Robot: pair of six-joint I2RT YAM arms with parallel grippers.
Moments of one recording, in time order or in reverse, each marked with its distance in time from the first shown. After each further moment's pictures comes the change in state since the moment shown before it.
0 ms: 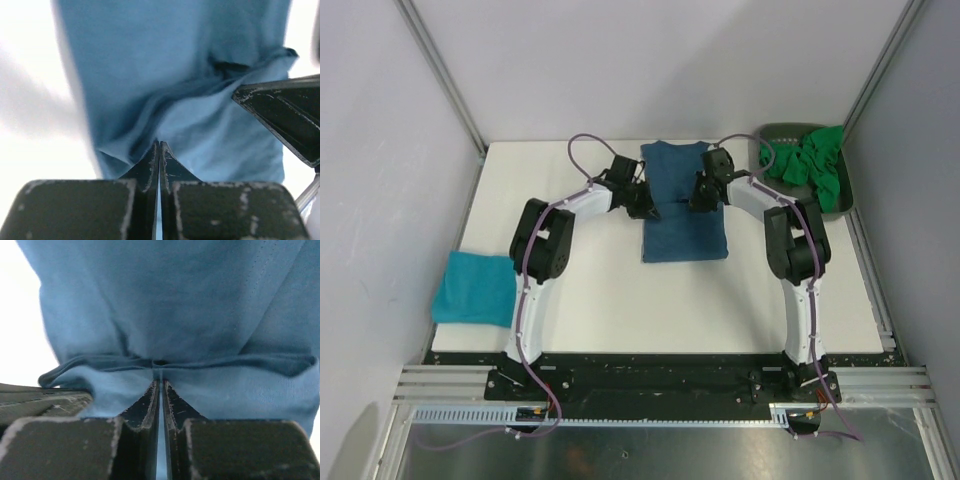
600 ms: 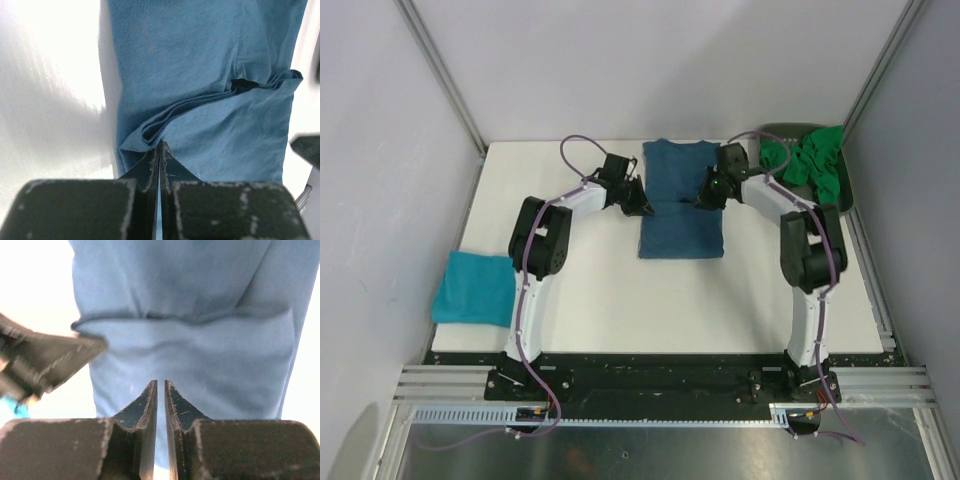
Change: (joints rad) left arm 0.059 0.067 0.034 0.022 0.014 -0.029; right arm -0.043 -0.031 -0.007 -0.032 -0.076 0.030
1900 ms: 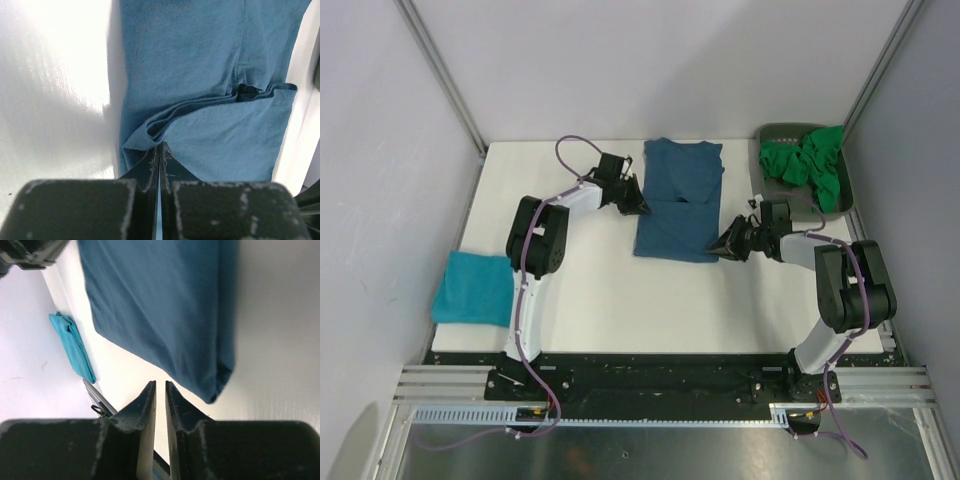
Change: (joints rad) left arm 0.029 0.000 -0.010 0.015 0.018 0.000; right arm -0.171 -0.438 -0.820 0.451 -0.491 0.171
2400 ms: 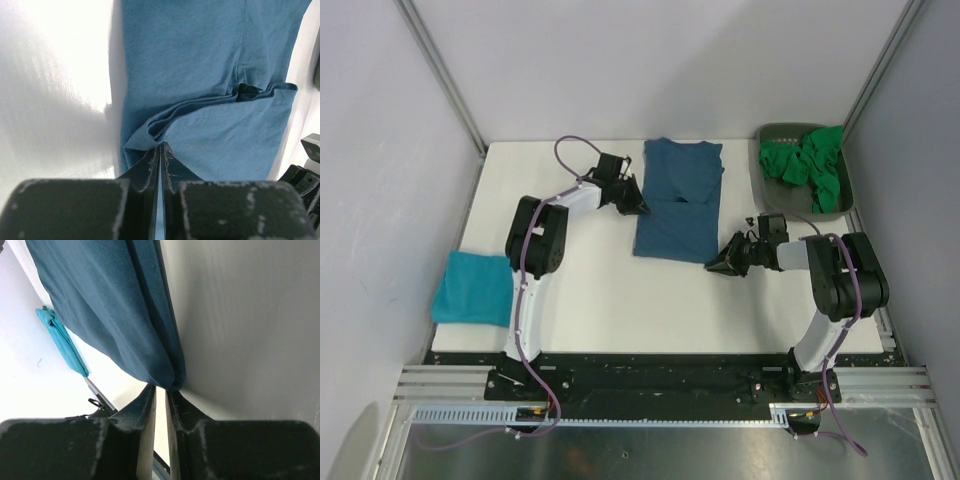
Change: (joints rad) left arm 0.005 -0.001 -0.004 0.004 0.006 0.002; right arm -0.007 0.086 -0.098 0.063 -0.032 0.016
